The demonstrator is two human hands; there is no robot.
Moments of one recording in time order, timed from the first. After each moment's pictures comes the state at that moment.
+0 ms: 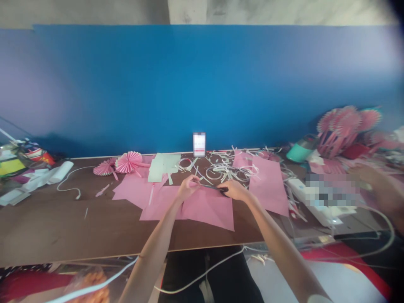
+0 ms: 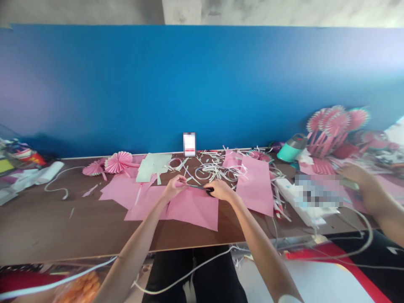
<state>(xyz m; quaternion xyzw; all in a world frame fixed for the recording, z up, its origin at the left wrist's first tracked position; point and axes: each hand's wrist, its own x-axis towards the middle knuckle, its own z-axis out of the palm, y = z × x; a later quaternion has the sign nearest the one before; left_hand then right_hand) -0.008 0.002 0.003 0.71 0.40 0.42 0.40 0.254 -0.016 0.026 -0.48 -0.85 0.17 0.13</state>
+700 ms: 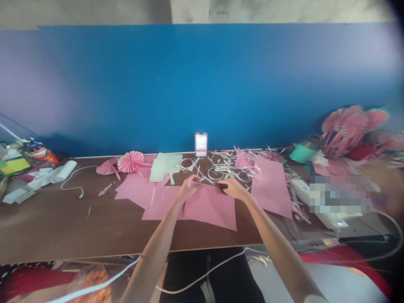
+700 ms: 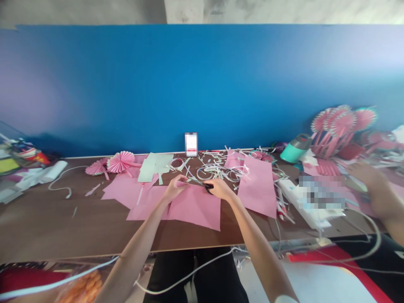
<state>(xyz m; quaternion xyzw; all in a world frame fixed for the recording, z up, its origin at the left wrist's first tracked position) -0.008 0.004 0.000 0.69 0.41 0.44 0.41 0.246 -0.006 0.016 -0.48 -0.82 0.23 0.23</state>
